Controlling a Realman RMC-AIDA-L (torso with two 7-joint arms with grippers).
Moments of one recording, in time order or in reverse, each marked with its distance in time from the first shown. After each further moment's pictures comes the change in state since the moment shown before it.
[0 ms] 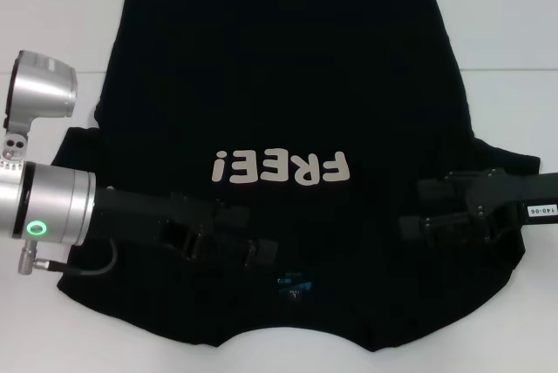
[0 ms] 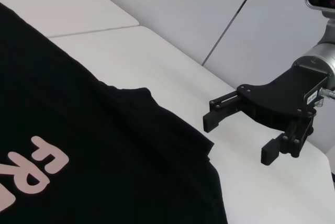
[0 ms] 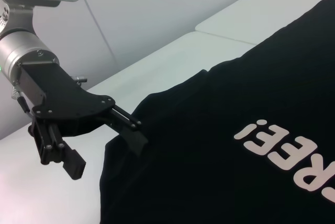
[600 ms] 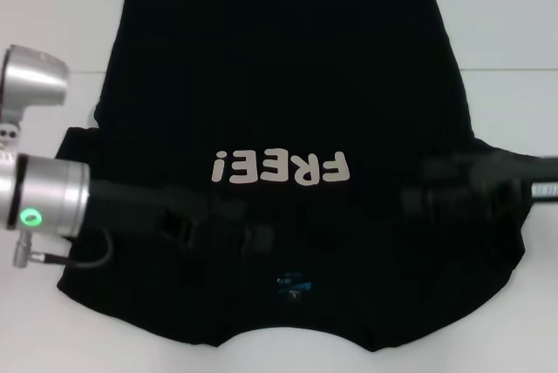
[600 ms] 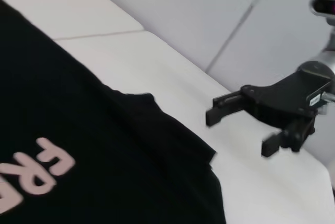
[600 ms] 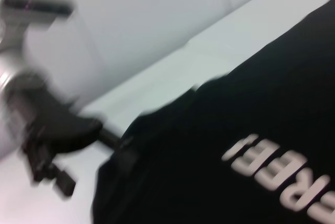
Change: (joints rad) left arm -0.006 0.005 -0.016 0.001 -0.004 0.004 -0.046; right arm 0.004 -0.008 0.018 0.000 0.049 0.022 0.068
